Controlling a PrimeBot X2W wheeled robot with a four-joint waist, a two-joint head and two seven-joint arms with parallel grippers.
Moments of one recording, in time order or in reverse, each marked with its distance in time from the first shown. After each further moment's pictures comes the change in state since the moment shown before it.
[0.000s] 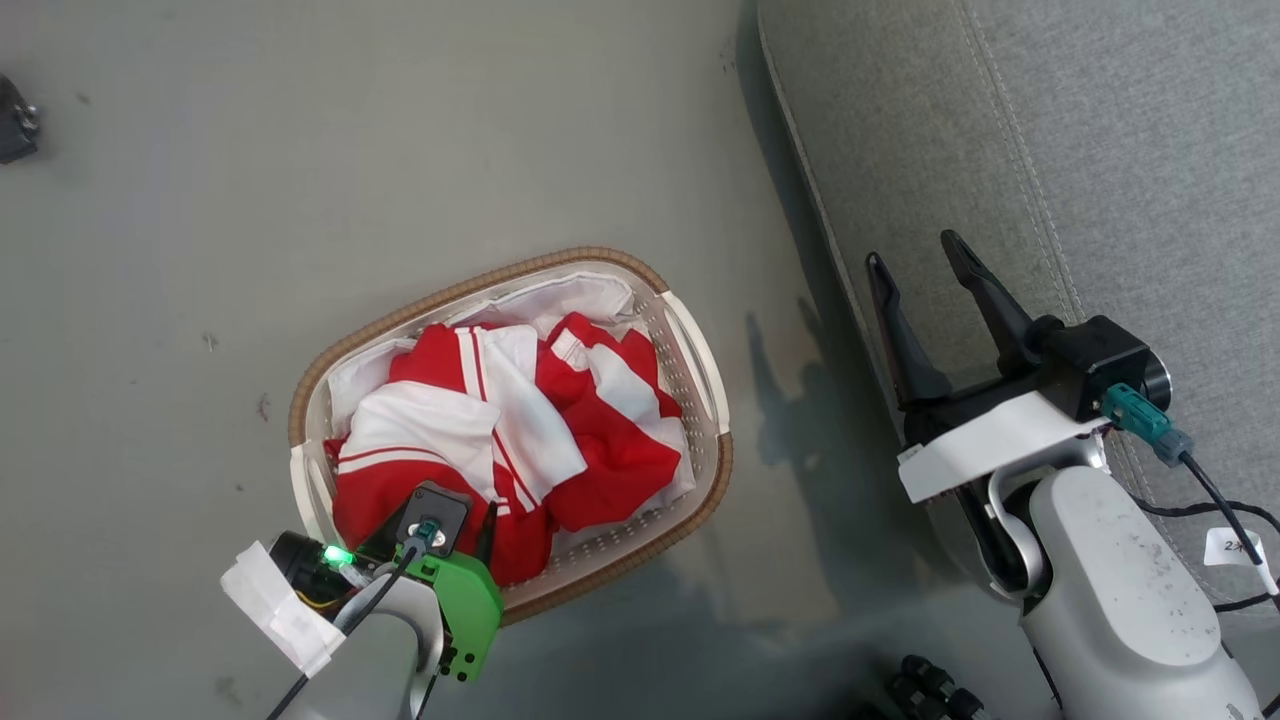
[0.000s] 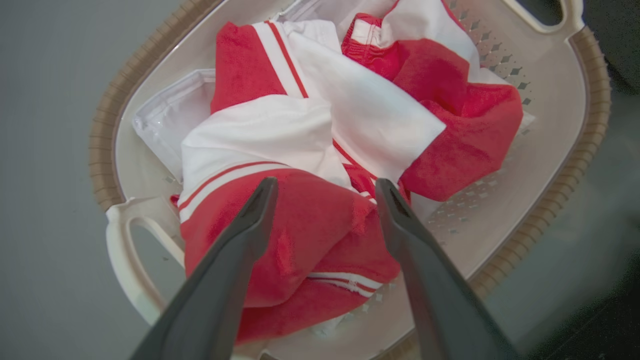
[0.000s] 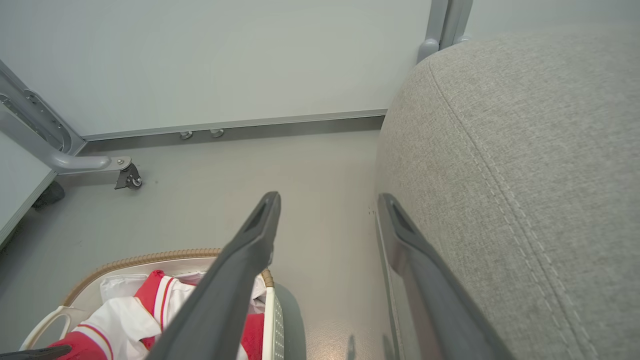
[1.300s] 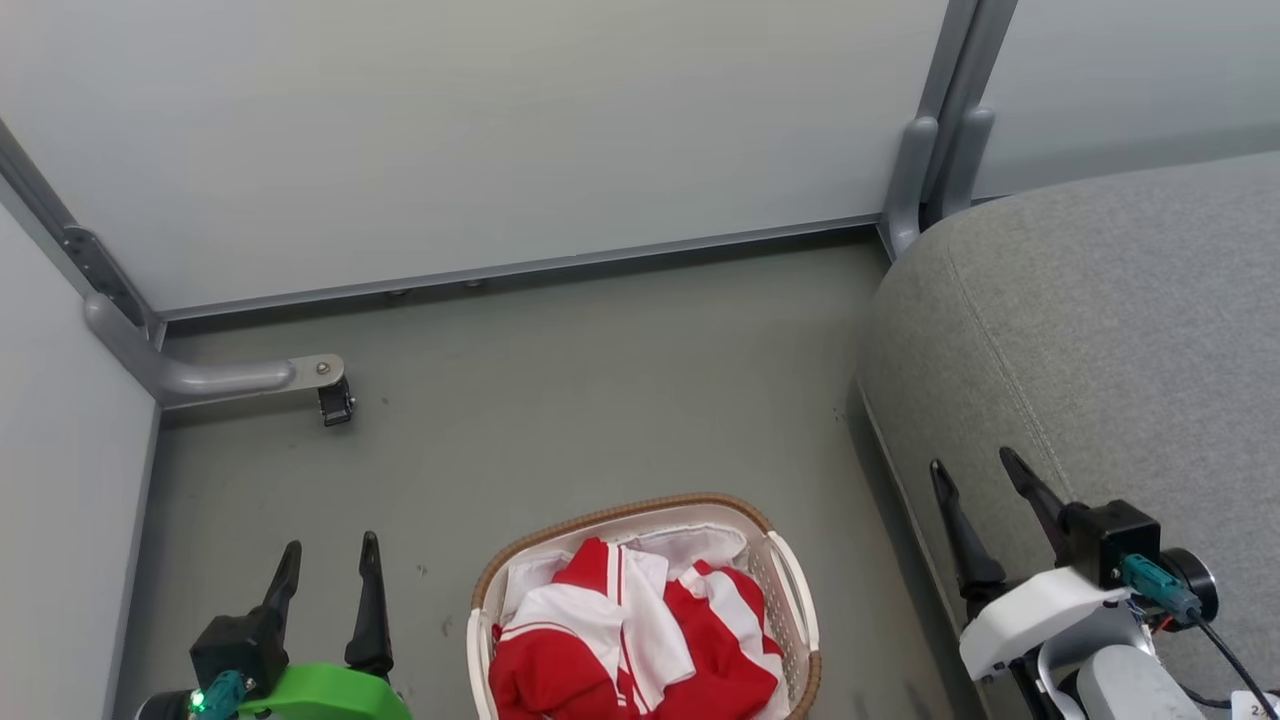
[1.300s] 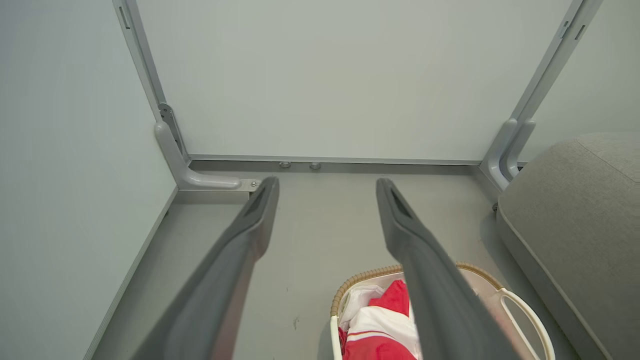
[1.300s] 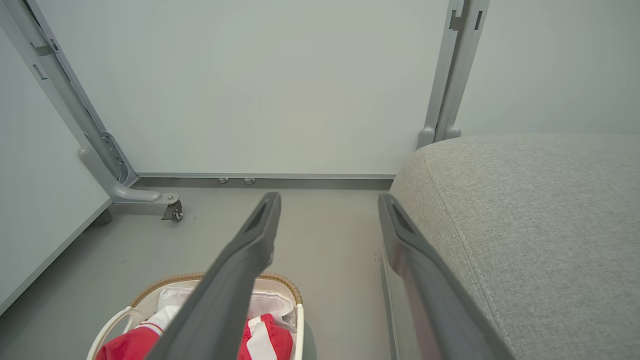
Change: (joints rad) left arm 0.517 0.003 0.431 -0.757 -0.143 -0.077 0.001; right arm 0.282 -0.015 -0.093 0.094 -0.054 0.000 0.000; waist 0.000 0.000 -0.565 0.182
